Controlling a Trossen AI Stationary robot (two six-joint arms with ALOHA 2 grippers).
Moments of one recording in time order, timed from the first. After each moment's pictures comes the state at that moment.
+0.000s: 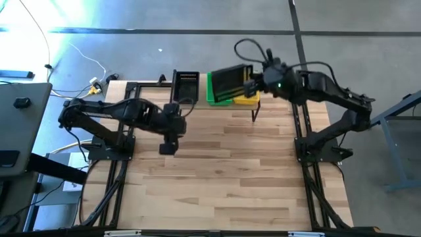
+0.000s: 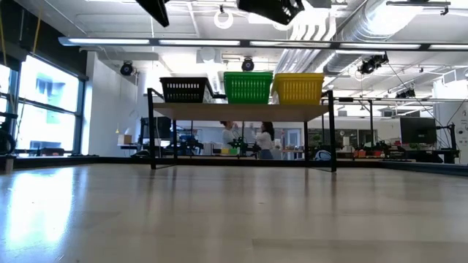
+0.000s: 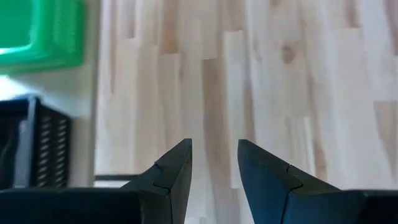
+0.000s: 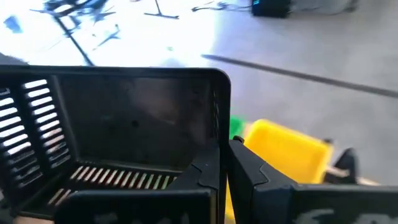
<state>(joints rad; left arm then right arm) 0.01 1.37 1.45 -1.15 -0.22 0.02 -0.14 1.40 1.80 -1.03 0.65 0.65</state>
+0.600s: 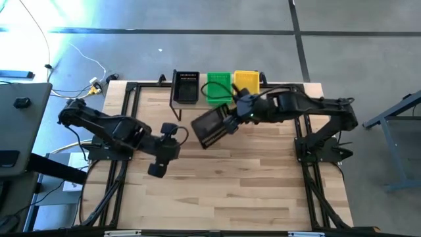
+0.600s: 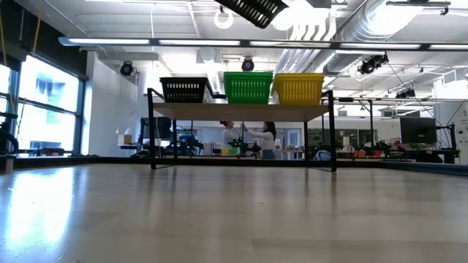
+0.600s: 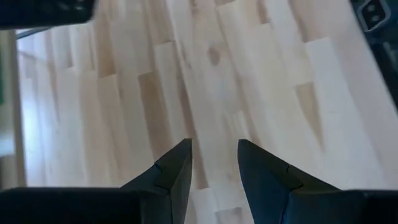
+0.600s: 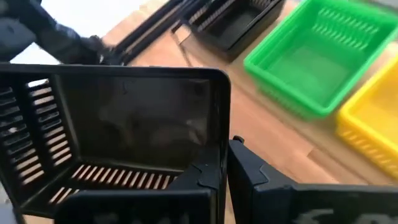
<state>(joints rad) -0.27 1.37 1.45 -1.15 -0.22 -0.05 0.06 1.57 1.80 -1.04 0.40 0.74</state>
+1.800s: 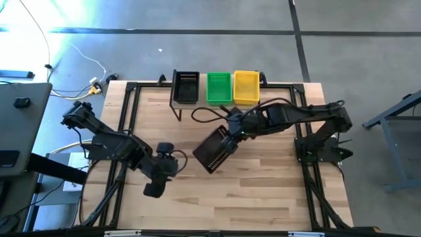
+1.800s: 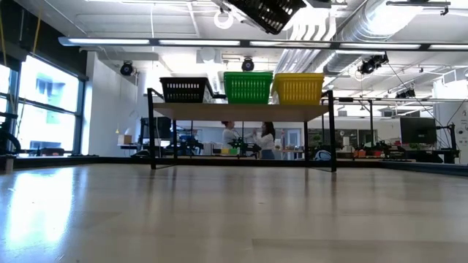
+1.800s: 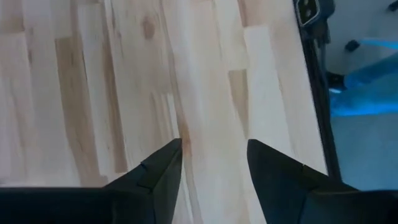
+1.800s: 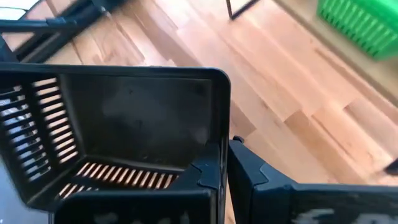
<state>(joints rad) -0.45 1.45 1.45 -1.15 -0.13 -0.37 0.15 1.65 1.80 -1.12 0.25 0.76</state>
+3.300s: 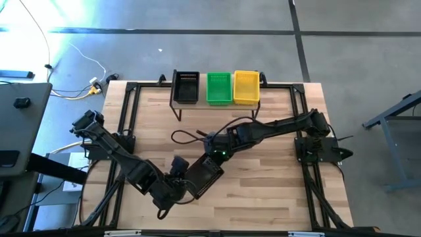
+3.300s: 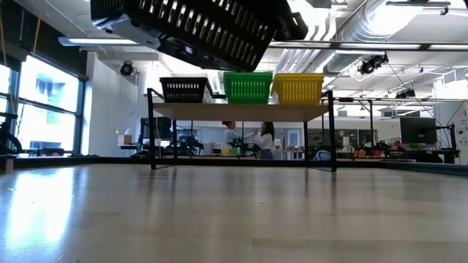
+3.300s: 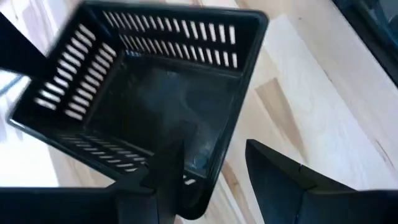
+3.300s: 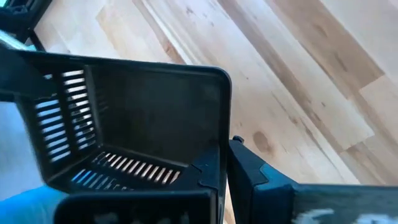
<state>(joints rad) -0.56 1.64 1.45 -0.99 -0.38 -0.04 0.19 1.92 1.80 -0.94 -0.06 0.88</state>
